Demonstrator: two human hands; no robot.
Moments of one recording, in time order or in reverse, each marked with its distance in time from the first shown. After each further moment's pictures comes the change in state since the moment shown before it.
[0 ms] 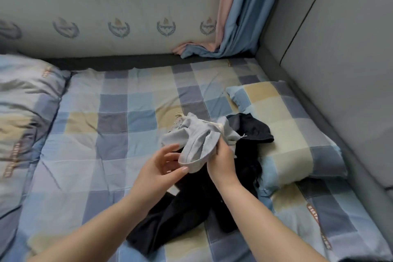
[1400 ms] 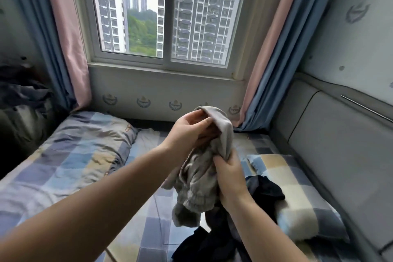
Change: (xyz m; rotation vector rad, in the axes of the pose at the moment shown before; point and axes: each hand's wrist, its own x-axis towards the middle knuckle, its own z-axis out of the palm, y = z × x) left_hand -0.253 0.297 -0.125 -0.373 -0.053 0.359; right_hand -0.272 -0.299 0.127 0.224 -0.097 -0.147
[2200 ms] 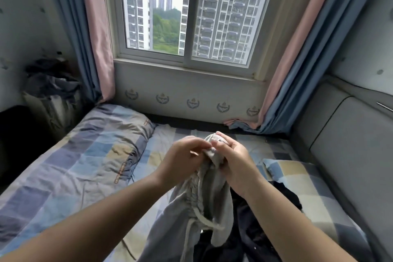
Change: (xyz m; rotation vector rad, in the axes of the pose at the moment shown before) left_hand -0.030 -0.044 -0.055 0.934 0.085 0.509; right_hand 0.029 -0.015 0.002 0.146 -0.466 0.172
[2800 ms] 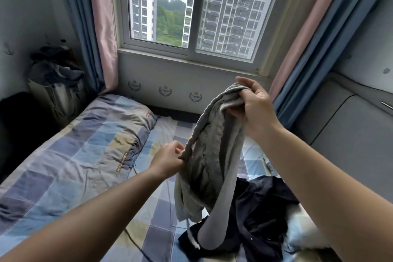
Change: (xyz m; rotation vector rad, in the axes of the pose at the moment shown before) left_hand -0.026 -0.089 0.008 0.190 -0.101 -0.574; right_hand 0.033 -0.081 0.017 -0.065 0.202 -0.250
